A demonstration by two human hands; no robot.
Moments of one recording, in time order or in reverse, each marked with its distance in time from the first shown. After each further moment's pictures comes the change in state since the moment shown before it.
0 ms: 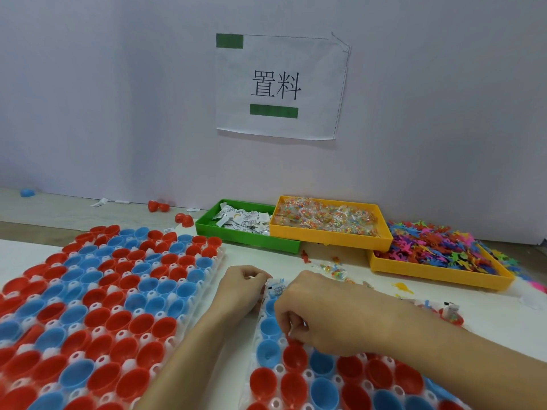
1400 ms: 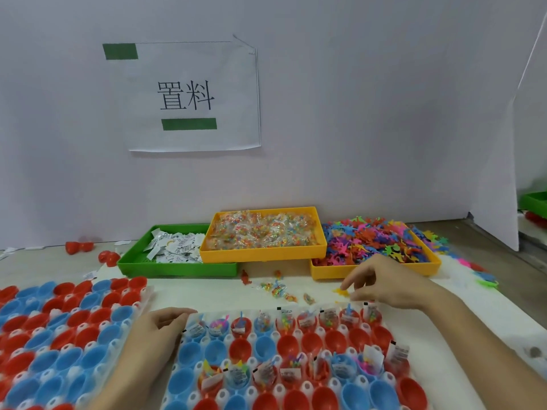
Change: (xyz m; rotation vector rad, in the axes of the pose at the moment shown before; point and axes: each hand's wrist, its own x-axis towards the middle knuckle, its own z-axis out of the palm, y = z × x) left_hand -0.006 0.005 0.000 -0.165 0.041 -0.077; right_hand -0.105 0.204 0.030 0.577 0.269 0.619
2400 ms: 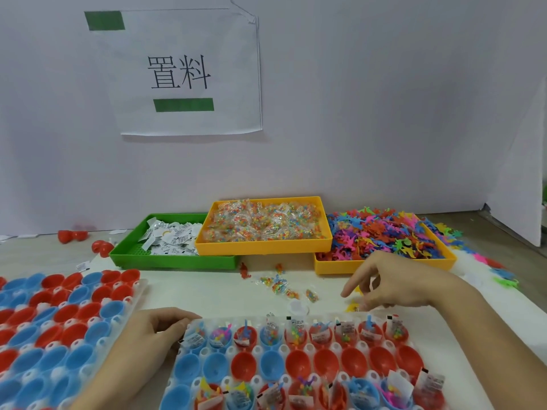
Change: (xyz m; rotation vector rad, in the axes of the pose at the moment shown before) left_hand 0.003 0.007 -0.007 0.265 -0.155 0.061; right_hand 0.010 -0.003 -0.008 -0.043 -0.218 0.007
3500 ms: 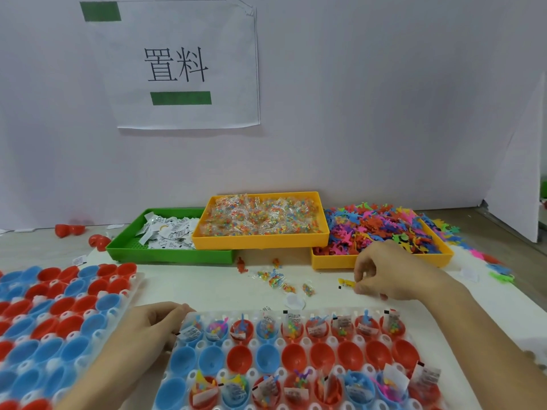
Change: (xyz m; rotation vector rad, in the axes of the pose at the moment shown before) left_hand -0.005 0.000 0.004 -0.024 0.024 -0.089; right_hand 0.005 -0.001 0.007 -0.223 0.206 0.161
